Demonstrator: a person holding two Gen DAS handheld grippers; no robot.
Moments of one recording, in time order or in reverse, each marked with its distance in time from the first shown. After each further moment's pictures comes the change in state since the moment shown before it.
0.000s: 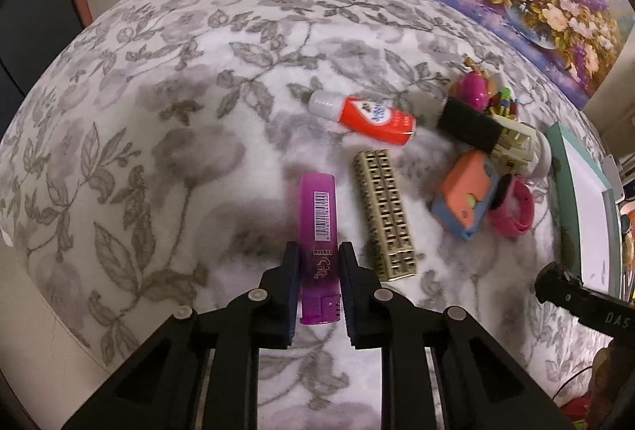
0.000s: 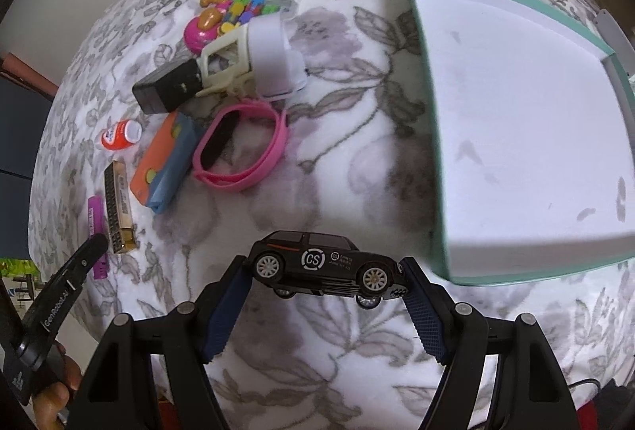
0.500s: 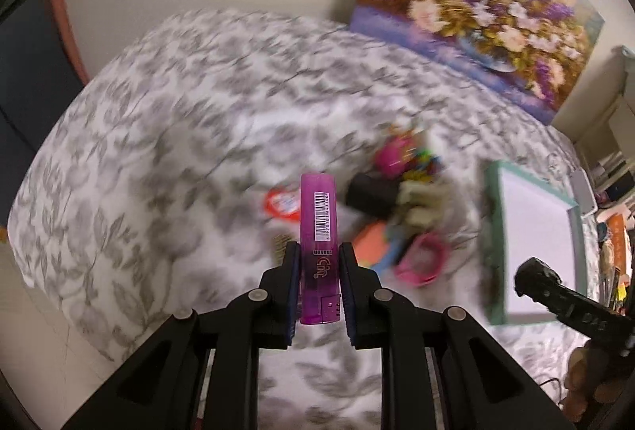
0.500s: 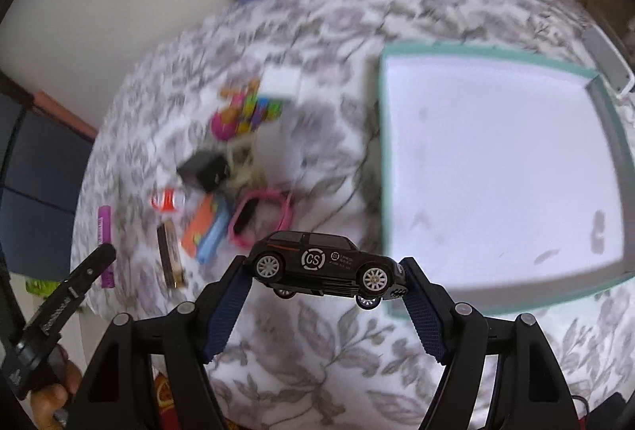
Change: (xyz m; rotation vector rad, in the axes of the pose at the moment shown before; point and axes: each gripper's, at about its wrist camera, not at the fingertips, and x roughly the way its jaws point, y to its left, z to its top) left arm -0.071 -0.072 0.050 0.076 -0.081 -0.027; right arm -0.072 -0.041 0.023 0.049 -0.156 0.131
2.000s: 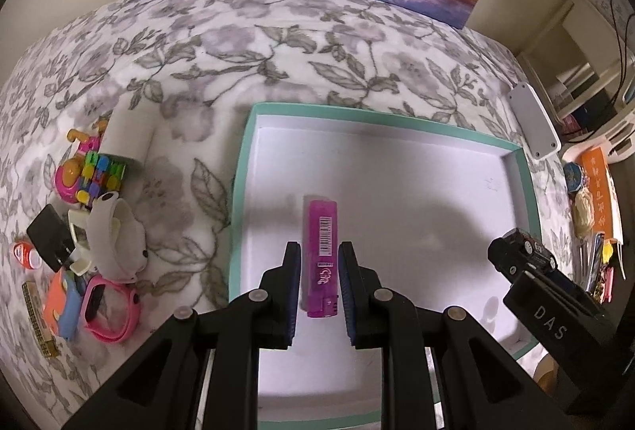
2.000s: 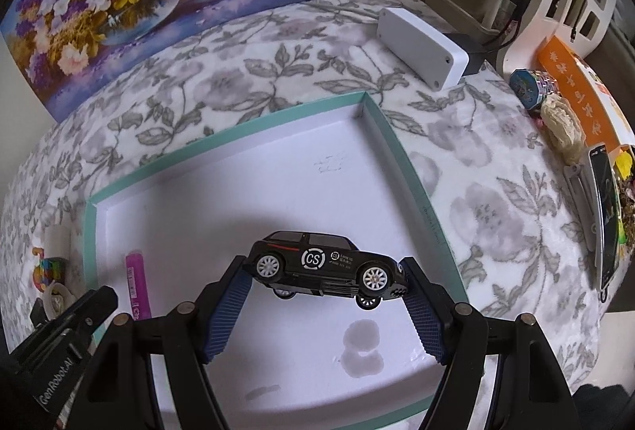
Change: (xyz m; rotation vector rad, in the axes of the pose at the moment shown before) left arm 0.107 -0.251 0.007 0.193 0.202 -0.135; right arm -0.016 -0.195 0.062 0.265 -0.122 -0.370
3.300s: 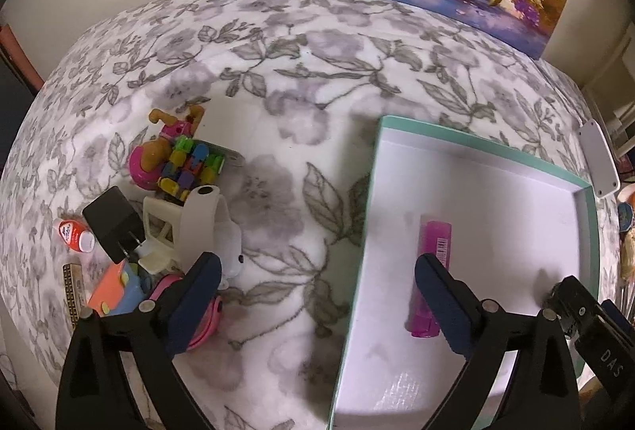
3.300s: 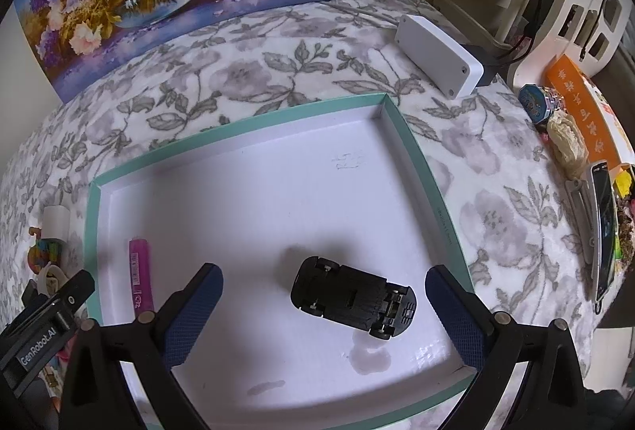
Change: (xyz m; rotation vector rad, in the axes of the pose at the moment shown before) left arm 0.001 0.050 -0.002 -0.122 -0.055 0.201; right arm -0.001 0.013 -0.002 -0.073 -0.005 -0.006
